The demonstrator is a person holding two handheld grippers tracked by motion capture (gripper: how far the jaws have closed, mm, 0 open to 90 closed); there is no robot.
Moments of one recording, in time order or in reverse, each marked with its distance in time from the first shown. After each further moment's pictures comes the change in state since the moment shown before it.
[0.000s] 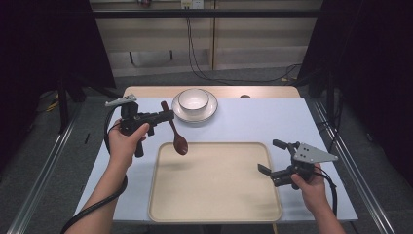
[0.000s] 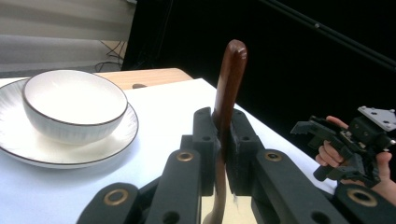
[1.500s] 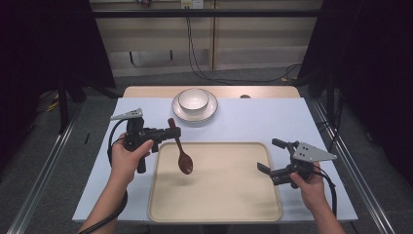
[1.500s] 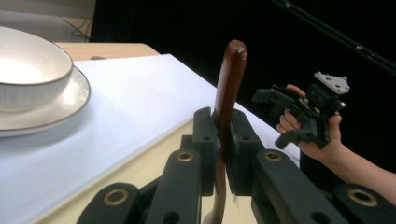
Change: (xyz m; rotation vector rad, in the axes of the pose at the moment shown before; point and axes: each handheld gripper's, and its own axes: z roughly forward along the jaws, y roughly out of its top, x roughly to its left) left arm -0.027 -0.031 -0.001 0.075 -0.104 -0.015; right arm -0.002 0.000 0.003 -0.003 -0.001 0.004
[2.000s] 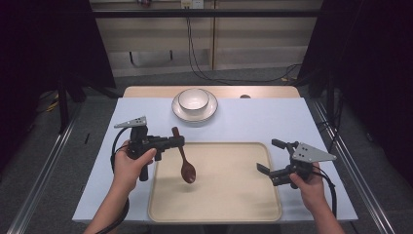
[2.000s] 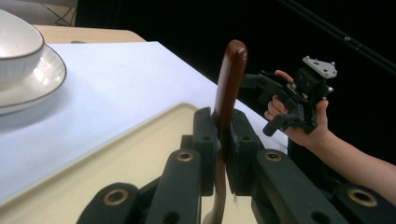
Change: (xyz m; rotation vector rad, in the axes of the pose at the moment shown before) left arm -0.007 -0.018 0.005 0.029 -0.042 -0.007; right arm 0.002 0.000 0.001 0.002 0.001 -0.009
